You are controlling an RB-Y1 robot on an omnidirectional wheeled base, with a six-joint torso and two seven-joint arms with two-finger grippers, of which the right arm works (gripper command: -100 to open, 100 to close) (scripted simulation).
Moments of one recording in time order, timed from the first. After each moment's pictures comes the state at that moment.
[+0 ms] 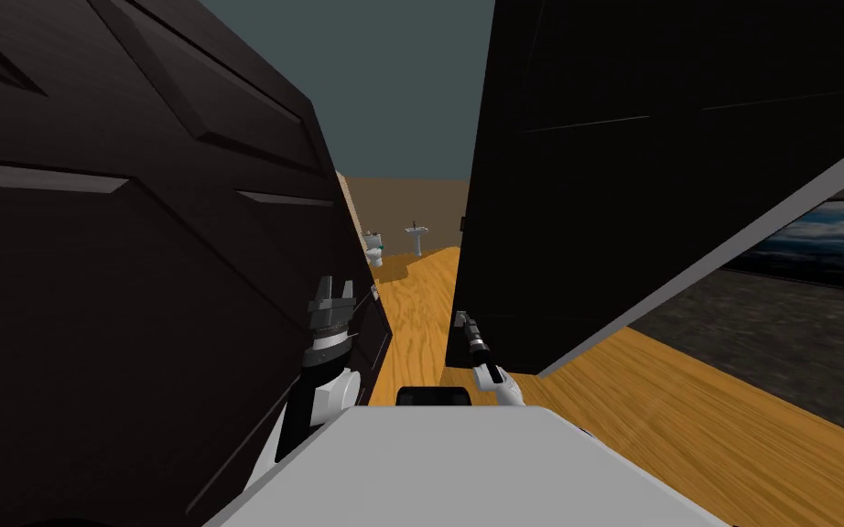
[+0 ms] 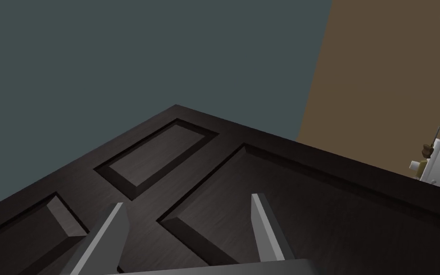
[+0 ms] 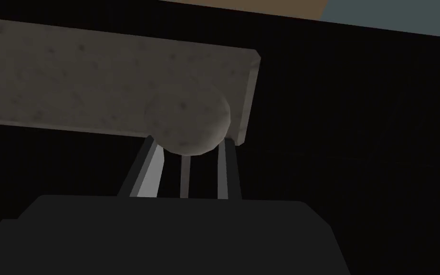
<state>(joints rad) -0.17 -0.06 -0.02 -0.60 -0.05 -0.81 0.03</state>
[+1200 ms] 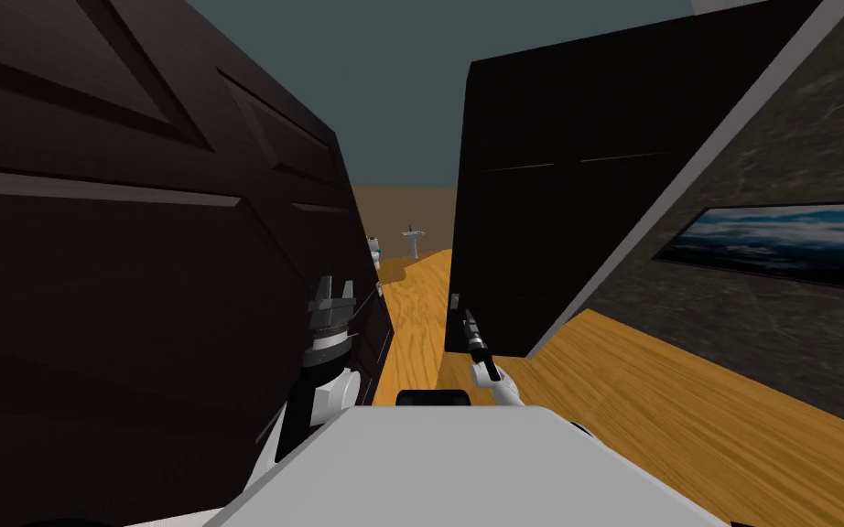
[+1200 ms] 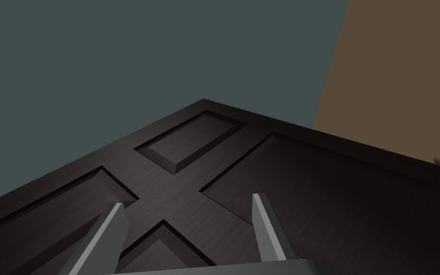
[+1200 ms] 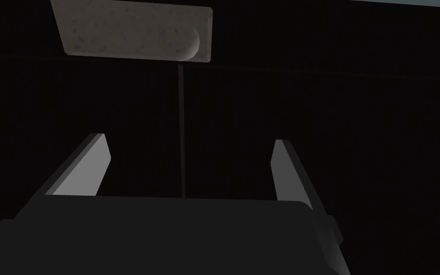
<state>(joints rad) -0.20 -0.04 -0.04 -0.58 -0.08 -0.81 0.03</state>
